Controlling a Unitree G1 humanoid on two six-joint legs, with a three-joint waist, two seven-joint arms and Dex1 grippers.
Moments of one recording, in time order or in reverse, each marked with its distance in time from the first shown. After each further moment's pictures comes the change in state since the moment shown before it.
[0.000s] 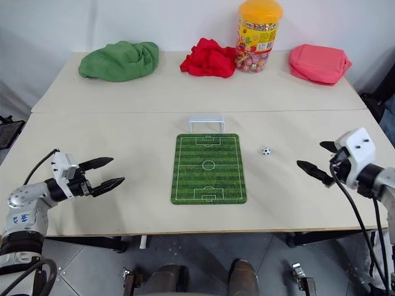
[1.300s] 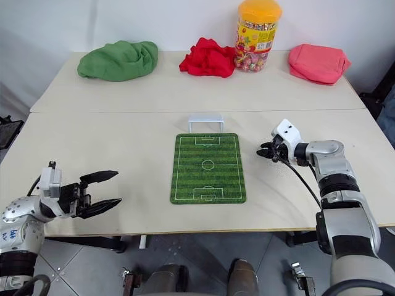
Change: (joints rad) left arm 0.203 0.015 0.013 -0.255 -0.160 0.108 -0.075; right arm -0.582 0.274 0.301 0.959 -0.318 -0.459 0.169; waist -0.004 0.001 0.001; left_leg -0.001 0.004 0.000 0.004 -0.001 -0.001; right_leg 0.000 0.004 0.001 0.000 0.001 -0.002
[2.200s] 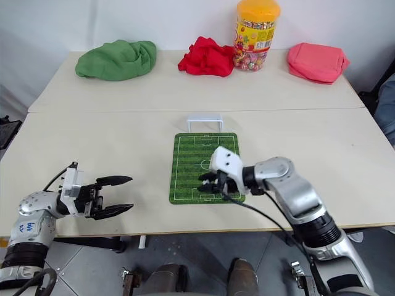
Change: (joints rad) left arm -0.066 -0.027 -0.102 0.074 0.089 -0.046 -0.073; right arm 0.388 0.085 0.259 -1.260 0.193 0.636 -0.013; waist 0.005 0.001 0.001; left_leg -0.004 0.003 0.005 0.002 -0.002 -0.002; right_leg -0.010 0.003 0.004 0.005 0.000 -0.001
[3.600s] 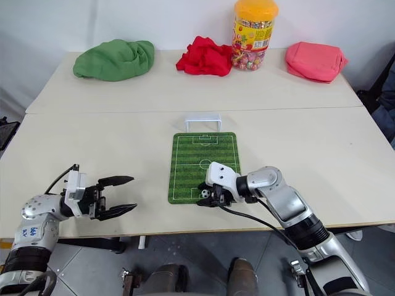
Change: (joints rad) left arm 0.018 -0.019 0.001 -0.030 0.008 -0.048 0.066; right arm 0.008 0.016 0.059 0.134 -0.063 -0.174 0.038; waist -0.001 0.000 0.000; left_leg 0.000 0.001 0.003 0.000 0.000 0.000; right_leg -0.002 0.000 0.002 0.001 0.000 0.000
